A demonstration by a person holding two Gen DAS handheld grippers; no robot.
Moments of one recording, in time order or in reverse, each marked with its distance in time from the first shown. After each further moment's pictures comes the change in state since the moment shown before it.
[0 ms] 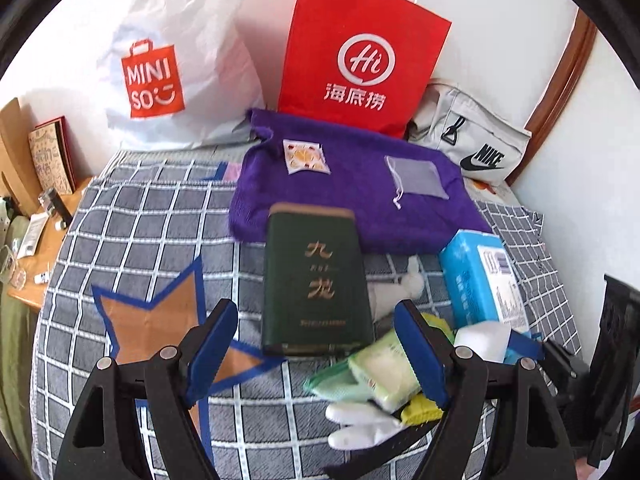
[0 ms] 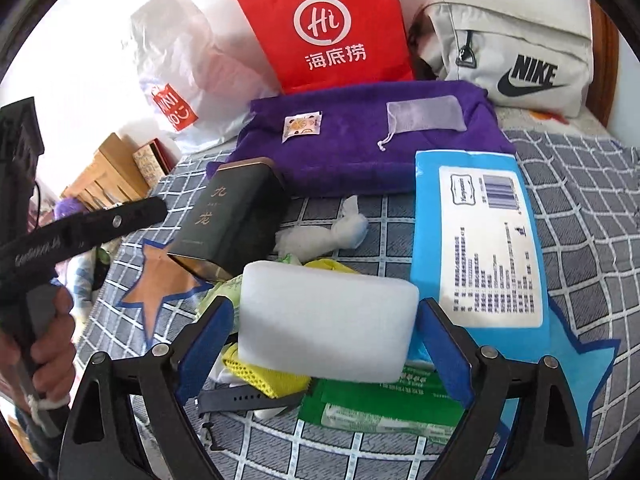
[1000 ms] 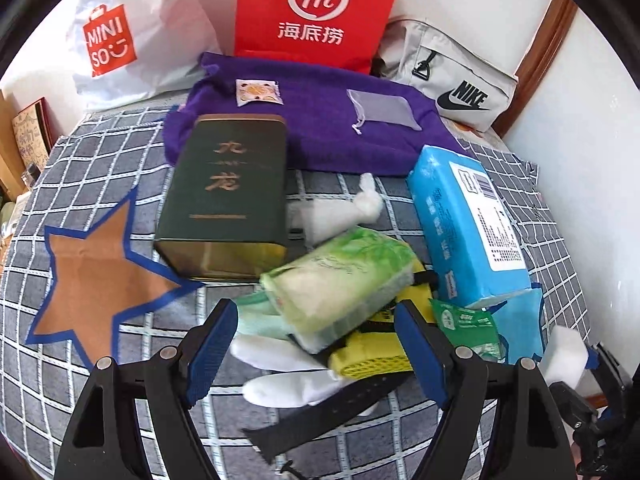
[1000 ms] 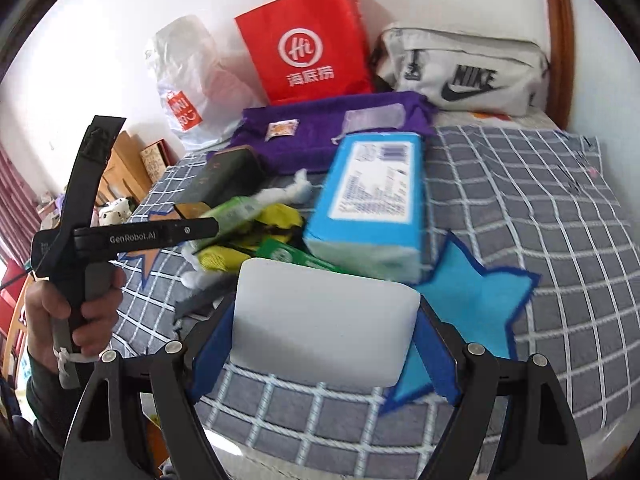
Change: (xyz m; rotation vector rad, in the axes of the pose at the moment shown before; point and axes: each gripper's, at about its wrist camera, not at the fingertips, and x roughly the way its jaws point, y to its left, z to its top) left arm 0.030 -0.061 -0.056 0.032 0.099 -0.001; right arm -0.089 -0.069 -0.080 0.006 -0.082 0.002
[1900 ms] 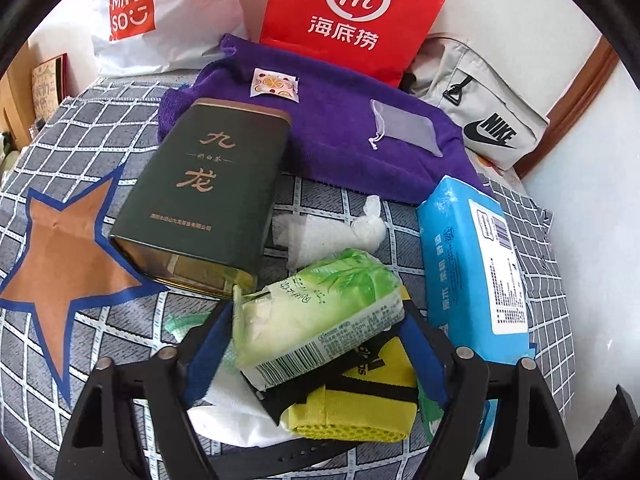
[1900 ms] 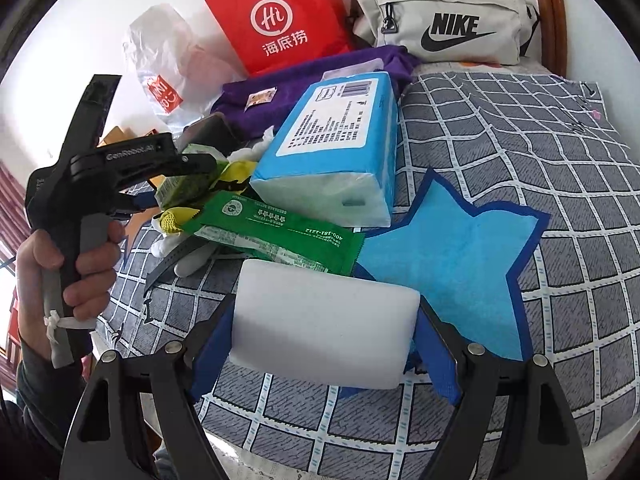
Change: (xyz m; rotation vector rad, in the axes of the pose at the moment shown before) left arm 0.023 -0.003 0.013 -0.175 -0.027 -0.005; right arm 0.032 -0.031 -0.024 0.034 0.072 0.044
